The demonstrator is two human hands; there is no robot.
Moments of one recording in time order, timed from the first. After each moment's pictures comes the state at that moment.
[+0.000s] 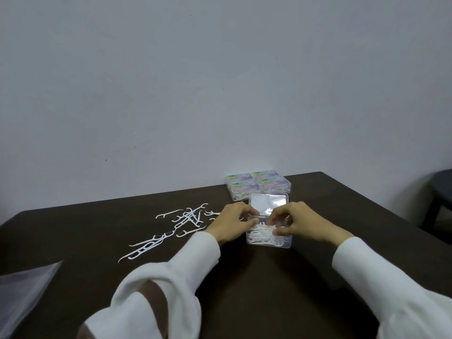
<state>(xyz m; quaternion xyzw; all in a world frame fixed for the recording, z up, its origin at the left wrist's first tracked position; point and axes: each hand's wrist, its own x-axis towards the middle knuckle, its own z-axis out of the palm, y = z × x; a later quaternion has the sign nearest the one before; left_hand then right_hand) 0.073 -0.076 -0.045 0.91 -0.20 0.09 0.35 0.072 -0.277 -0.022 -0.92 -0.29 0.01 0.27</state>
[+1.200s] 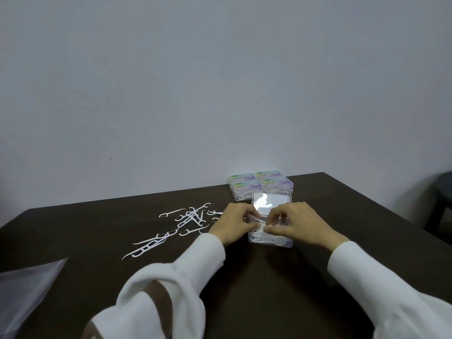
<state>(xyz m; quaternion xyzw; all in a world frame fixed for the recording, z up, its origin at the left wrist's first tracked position) 0.070 -0.078 -0.046 0.91 -0.18 0.11 0.35 0.063 -0.268 -0.023 -0.94 -0.28 -0.08 0.18</state>
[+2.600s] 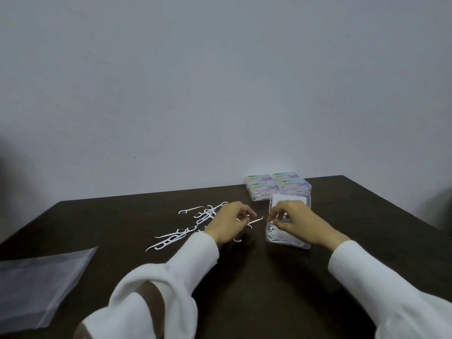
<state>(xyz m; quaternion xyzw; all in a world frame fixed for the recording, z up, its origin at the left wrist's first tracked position) 0.046 -0.037 -0.037 0.93 -0.15 0.12 0.31 0.060 -0.235 -0.018 -0.92 -0.32 -0.09 0.22</state>
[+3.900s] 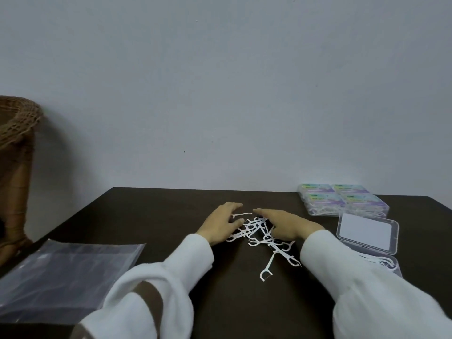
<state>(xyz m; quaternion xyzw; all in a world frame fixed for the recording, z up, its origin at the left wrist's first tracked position) 0.053 0.093 -0.047 0.96 0.01 0.09 0.28 0.139 -0.081 -0.038 -0.91 -0.38 0.11 0.09</state>
